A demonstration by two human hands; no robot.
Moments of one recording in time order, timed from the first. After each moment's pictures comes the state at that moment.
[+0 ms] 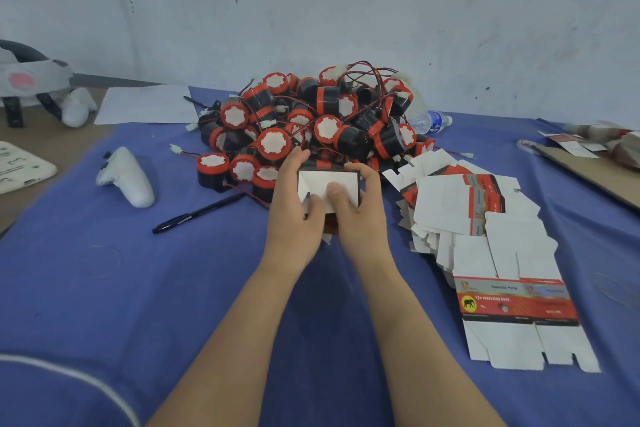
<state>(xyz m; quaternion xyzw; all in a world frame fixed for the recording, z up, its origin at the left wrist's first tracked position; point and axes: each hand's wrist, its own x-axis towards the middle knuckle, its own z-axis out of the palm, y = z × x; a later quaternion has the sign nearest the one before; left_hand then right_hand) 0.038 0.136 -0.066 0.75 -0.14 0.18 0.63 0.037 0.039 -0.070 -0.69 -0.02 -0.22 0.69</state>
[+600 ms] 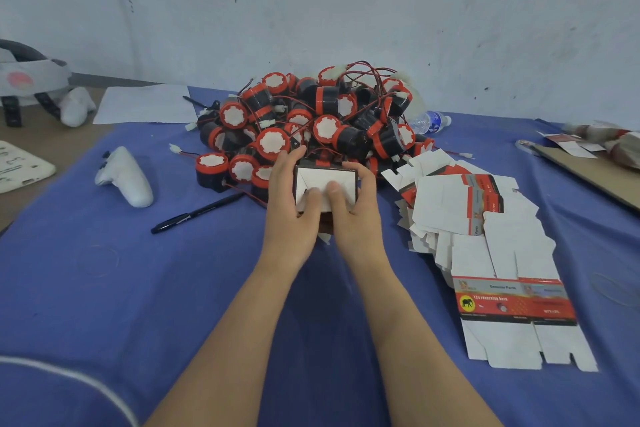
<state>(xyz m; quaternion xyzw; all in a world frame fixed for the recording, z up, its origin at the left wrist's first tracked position) 0.040 0.135 -0.067 0.72 -0.14 0.19 0.66 0.036 0.042 -0.071 -0.70 -0.03 -0.24 0.68</state>
